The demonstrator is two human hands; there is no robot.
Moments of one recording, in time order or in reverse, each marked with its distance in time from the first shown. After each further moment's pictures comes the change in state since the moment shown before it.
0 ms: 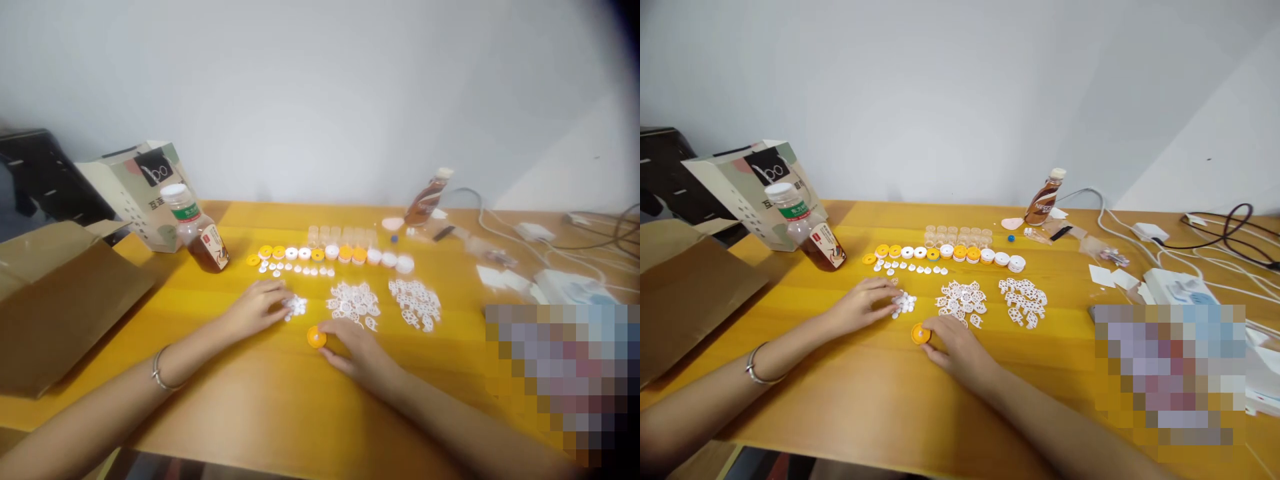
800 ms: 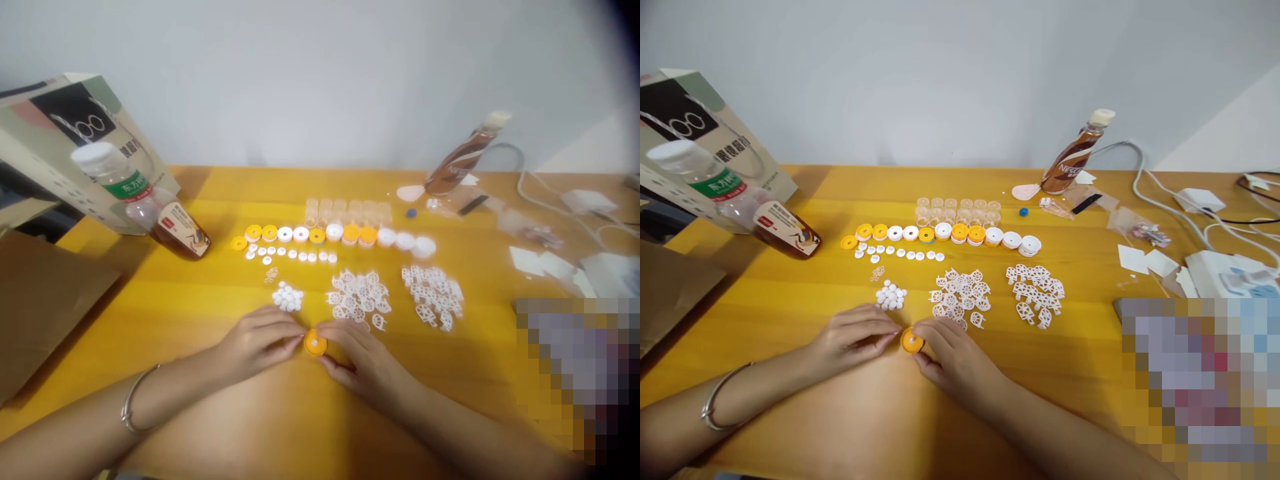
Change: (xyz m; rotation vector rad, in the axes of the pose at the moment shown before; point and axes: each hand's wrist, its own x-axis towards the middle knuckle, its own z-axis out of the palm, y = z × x) left_hand -0.009 0.036 0.027 -0.421 0.126 0.093; right_hand 0.004 -0.002 -0.005 0.077 -0.008 0.032
